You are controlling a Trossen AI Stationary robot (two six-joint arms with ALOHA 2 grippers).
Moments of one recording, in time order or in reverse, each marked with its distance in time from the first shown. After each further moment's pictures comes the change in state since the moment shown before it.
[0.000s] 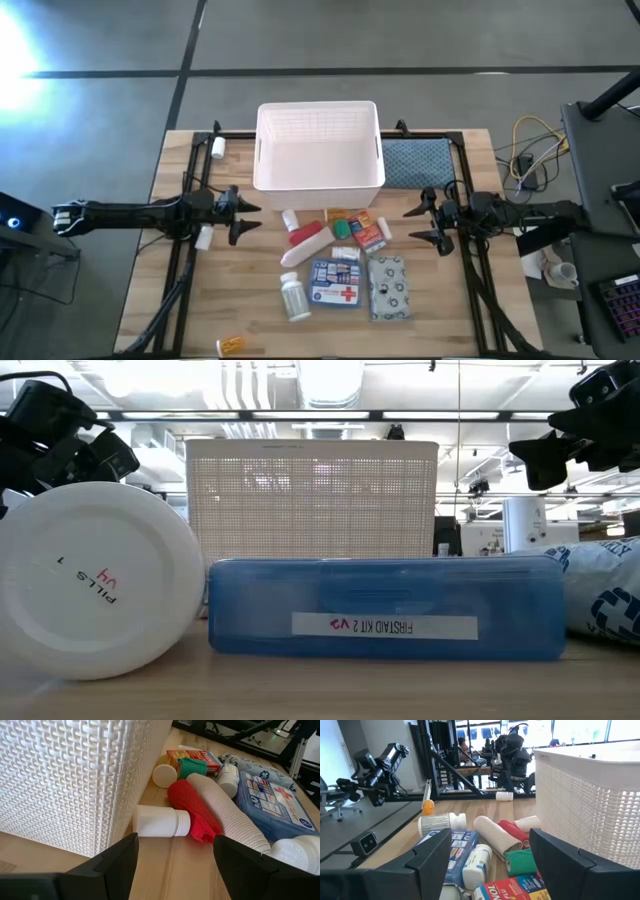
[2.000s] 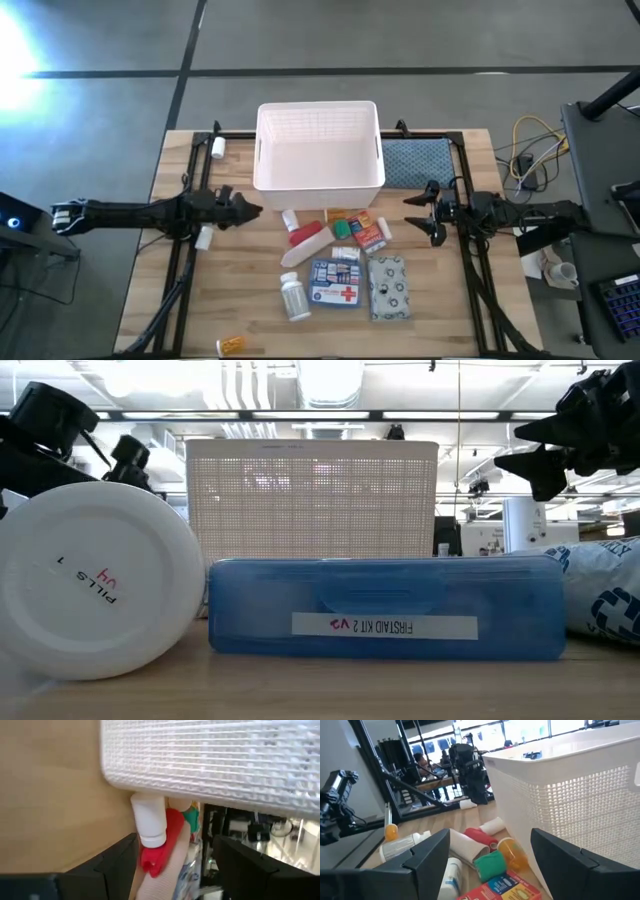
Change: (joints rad) left arm -0.004 0.039 0.003 0.007 -0.092 -1.308; right arm -0.001 0.000 0.000 0.010 0.239 0.148
